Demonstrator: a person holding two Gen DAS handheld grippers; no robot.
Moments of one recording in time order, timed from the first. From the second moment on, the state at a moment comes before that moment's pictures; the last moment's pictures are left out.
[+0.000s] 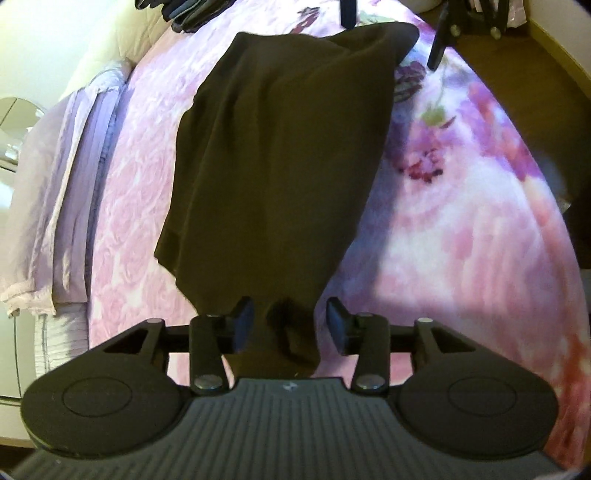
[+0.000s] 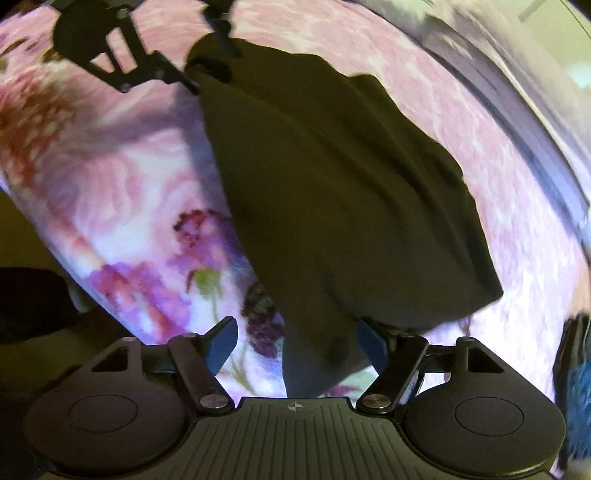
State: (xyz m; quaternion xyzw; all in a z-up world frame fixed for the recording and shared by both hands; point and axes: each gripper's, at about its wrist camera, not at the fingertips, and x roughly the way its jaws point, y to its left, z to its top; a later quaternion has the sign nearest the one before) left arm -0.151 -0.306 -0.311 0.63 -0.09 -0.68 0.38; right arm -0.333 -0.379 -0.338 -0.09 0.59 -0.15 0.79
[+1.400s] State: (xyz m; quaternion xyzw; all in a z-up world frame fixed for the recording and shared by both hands) left arm -0.159 -0.338 -0.345 0.59 -0.12 -0.71 0.36; right arm -0.286 -0.394 -0.370 -0.12 0.59 -0.23 0.77
